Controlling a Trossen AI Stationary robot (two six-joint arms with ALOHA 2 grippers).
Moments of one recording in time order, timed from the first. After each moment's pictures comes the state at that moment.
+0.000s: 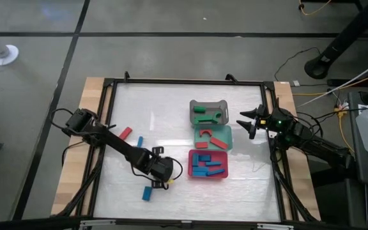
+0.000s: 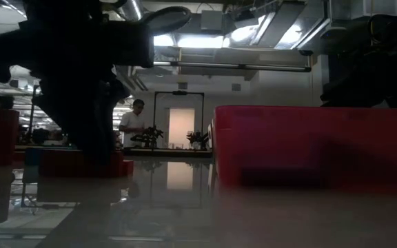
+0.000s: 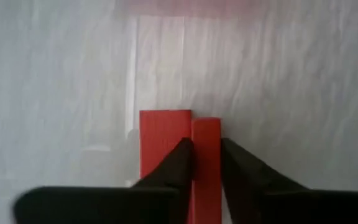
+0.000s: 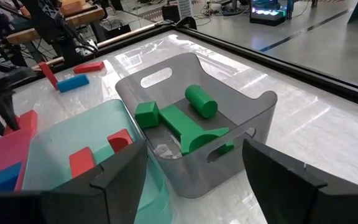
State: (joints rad) left arm -0.45 1.82 1.09 -0.53 -0.25 -0.46; right arm -0.49 0.10 0.10 -0.29 -0.12 0.18
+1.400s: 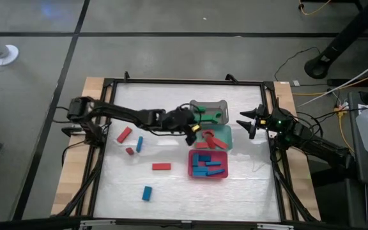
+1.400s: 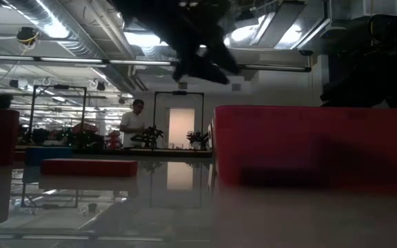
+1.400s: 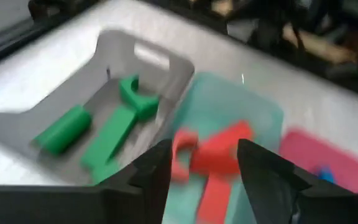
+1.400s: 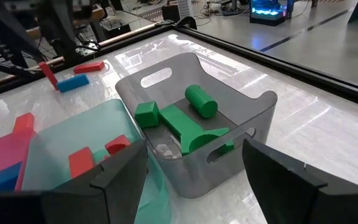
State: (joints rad) left arm 0.00 1.72 1.19 -0.02 -0.26 -0.39; right arm -0.49 0.10 0.10 -0.29 -0.12 0.18
